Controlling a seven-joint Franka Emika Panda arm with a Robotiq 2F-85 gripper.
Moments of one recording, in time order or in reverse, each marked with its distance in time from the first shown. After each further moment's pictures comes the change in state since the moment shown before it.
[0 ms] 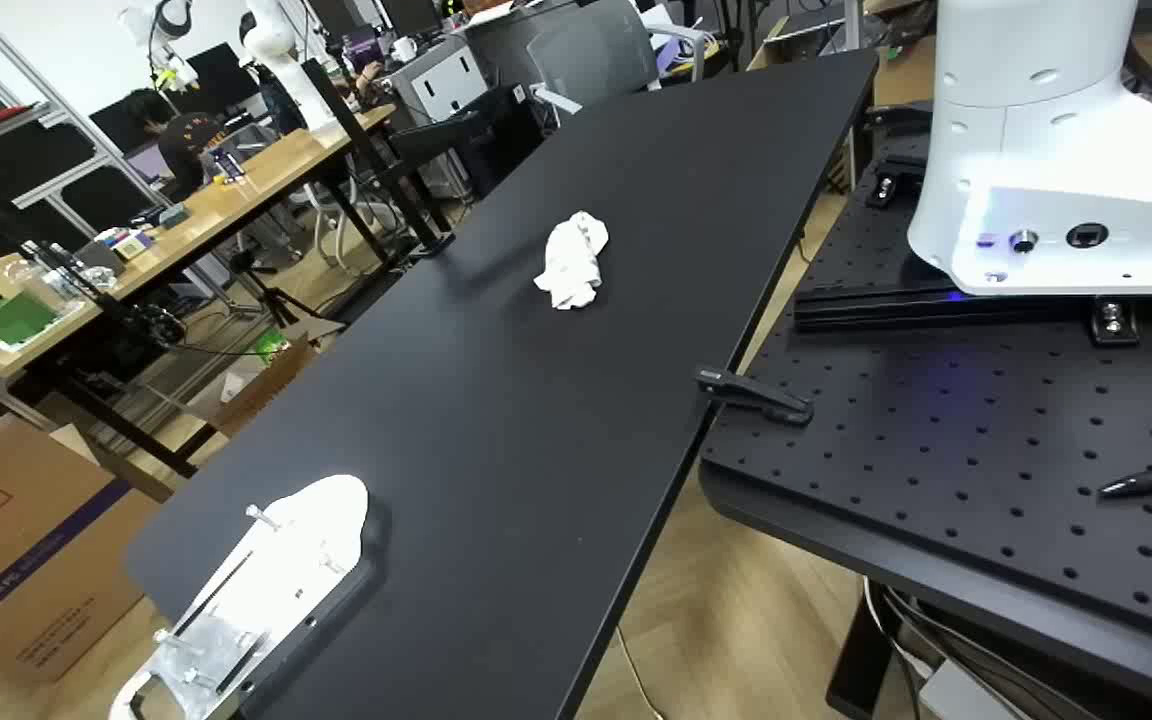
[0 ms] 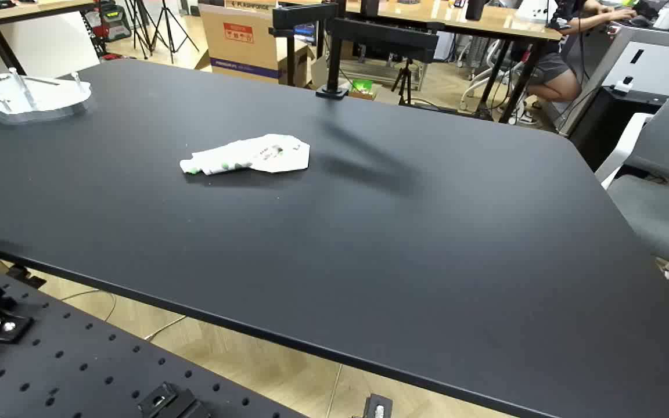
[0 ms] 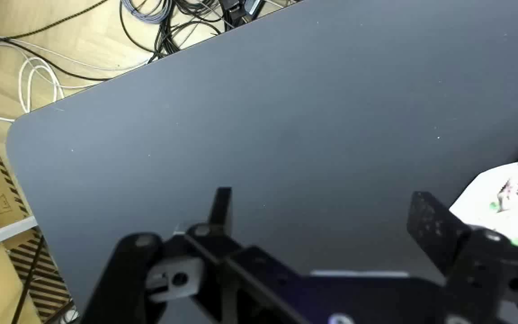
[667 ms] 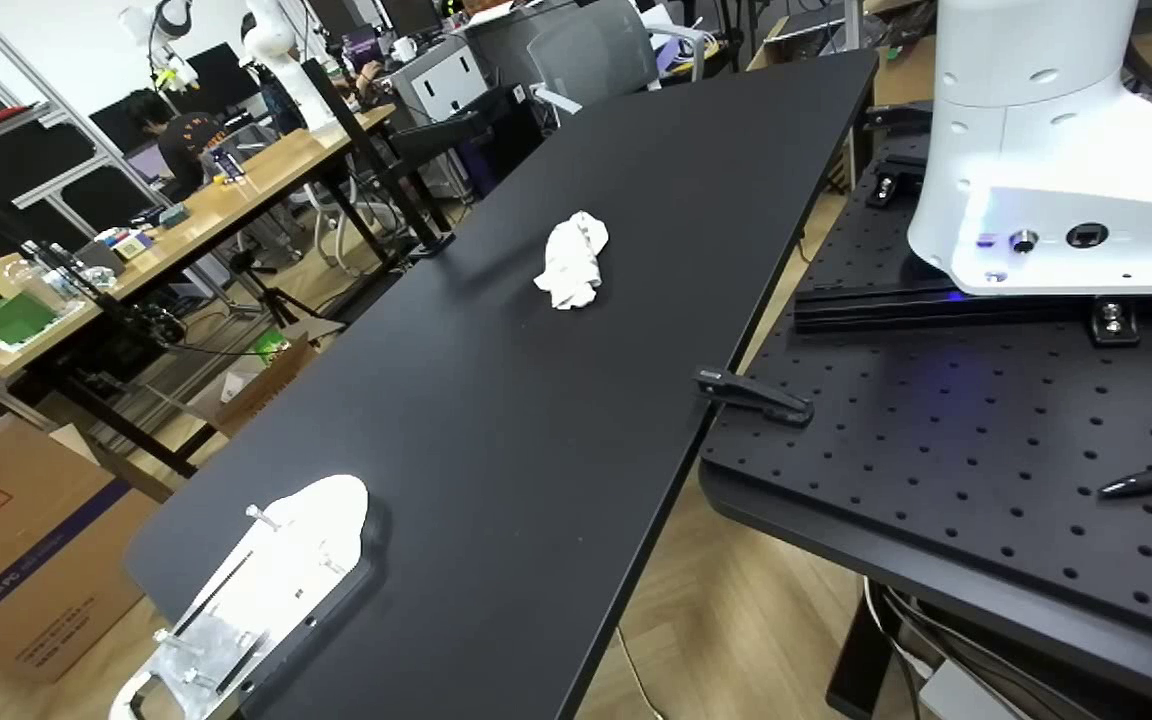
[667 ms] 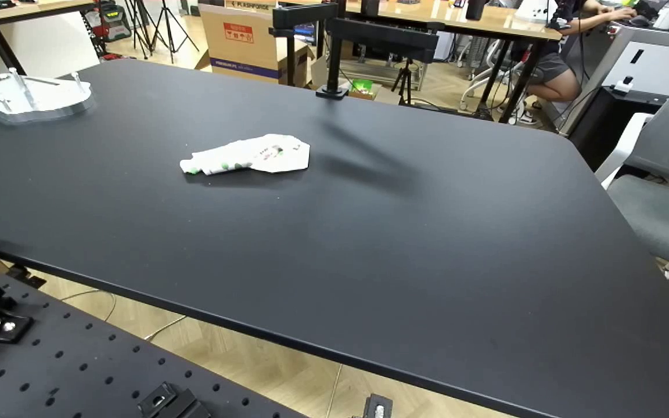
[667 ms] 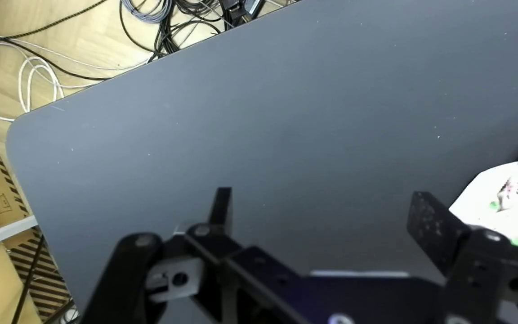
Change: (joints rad) arm 0.000 0.000 0.000 0.001 0.000 0.001 0.000
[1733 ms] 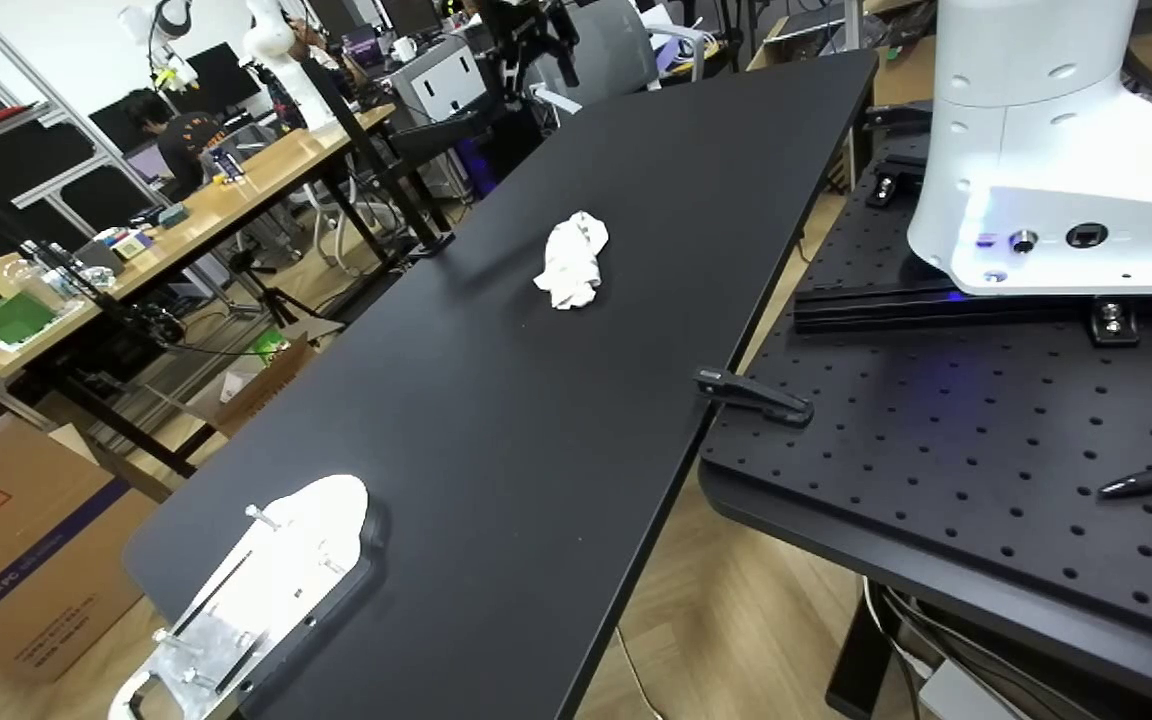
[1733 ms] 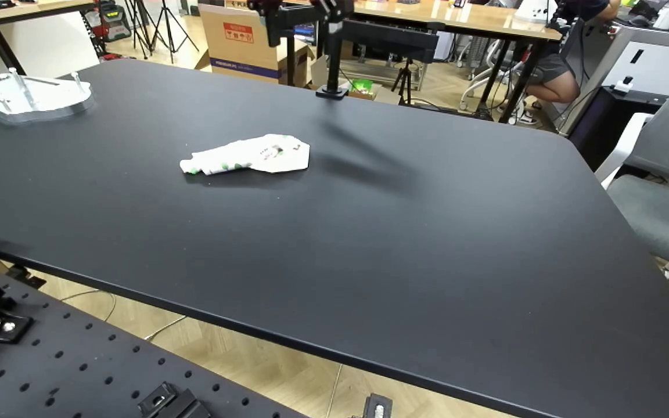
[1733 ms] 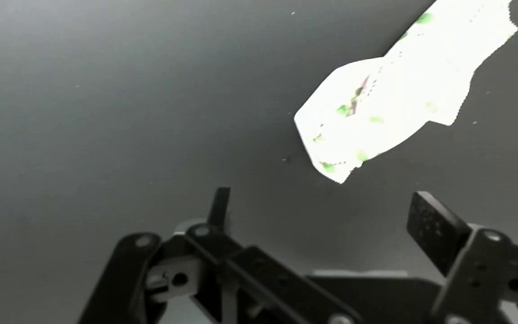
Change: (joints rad) arm 0.185 0.216 0.170 0.001 0.063 0.402 0.220
